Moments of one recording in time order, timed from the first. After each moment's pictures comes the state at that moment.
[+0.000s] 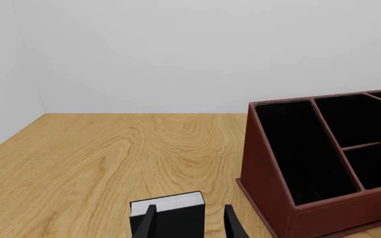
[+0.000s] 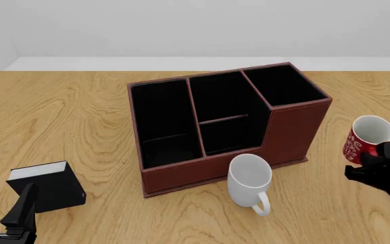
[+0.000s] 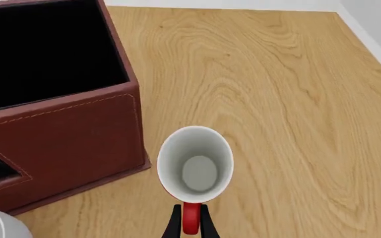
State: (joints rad) left arm 0.00 0.00 0.00 0.00 0.00; right arm -0.22 0.96 -0.36 -0.06 -0.15
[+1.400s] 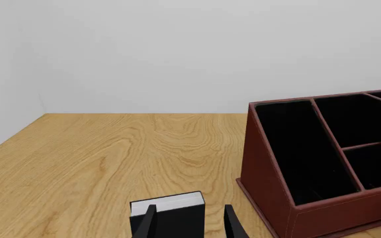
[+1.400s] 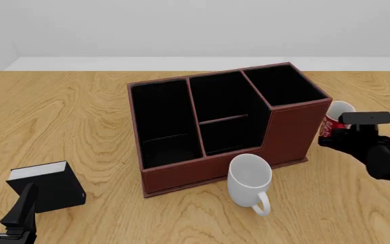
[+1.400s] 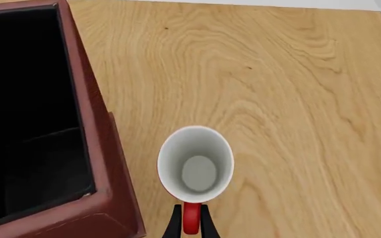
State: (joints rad) left arm 0.00 0.00 0.00 0.00 0.00; right arm -0.19 1.61 -0.69 -0.32 -0.15
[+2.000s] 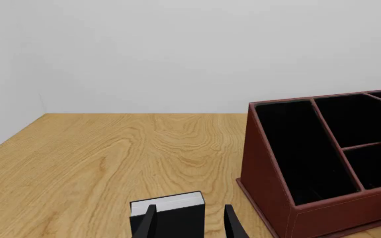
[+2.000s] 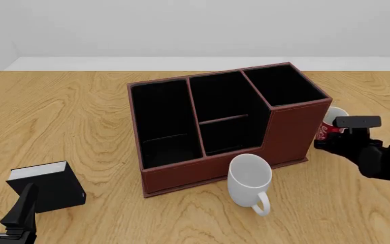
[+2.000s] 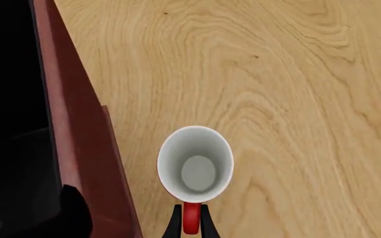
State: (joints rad) left arm 0.00 0.00 0.00 0.00 0.00; right arm -0.19 1.72 -0.72 -0.35 -0.14
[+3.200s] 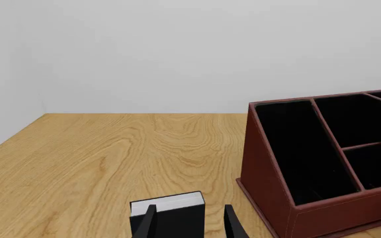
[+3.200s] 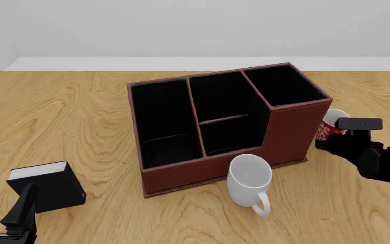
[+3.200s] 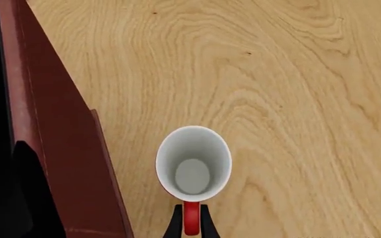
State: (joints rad) left arm 0.00 0.00 0.00 0.00 0.00; right arm -0.21 1.76 -0.72 -0.39 -0.13
